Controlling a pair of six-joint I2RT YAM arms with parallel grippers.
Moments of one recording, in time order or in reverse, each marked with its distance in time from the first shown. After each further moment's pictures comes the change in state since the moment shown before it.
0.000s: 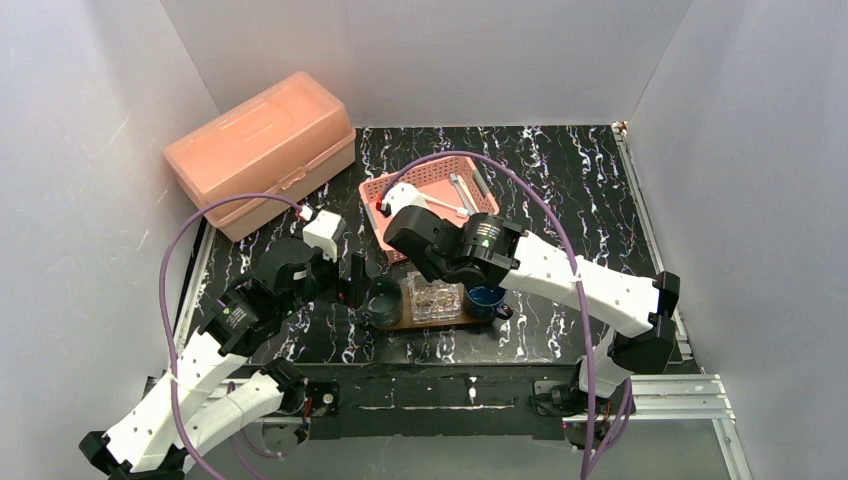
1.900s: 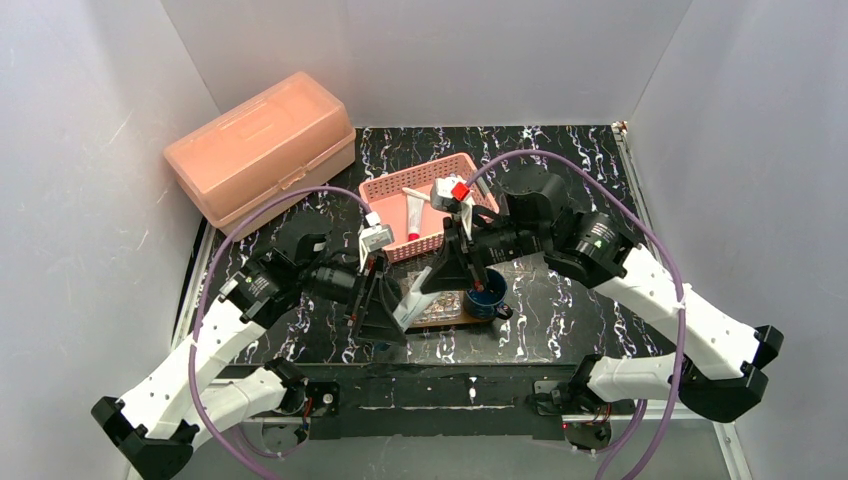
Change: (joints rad) left arm 0.000 0.195 0.111 0.099 1.181 -0.134; right arm -0.293 -0.406 -0.332 0.486 -1.276 -0.225
